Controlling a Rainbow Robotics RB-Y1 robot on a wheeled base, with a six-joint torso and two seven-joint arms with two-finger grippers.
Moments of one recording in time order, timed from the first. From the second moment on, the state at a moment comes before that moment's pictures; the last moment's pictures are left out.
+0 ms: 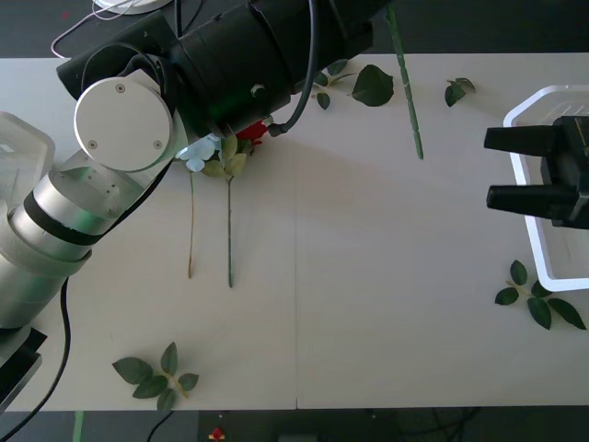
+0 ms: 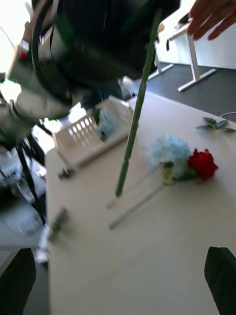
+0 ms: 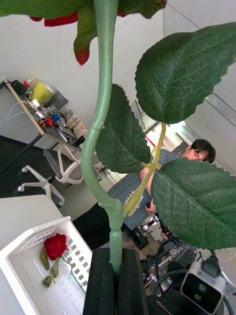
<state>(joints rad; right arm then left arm) -0.06 -1.07 -0.07 -1.90 -2.36 1.06 2.63 -0.69 0.47 -0.46 -1.86 1.59 0.30 -1.67</state>
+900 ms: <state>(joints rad) -0.35 -0.84 0.15 -1.89 -2.23 0.85 2.44 -0.69 0.47 -0.46 -1.86 1.59 0.30 -1.67</state>
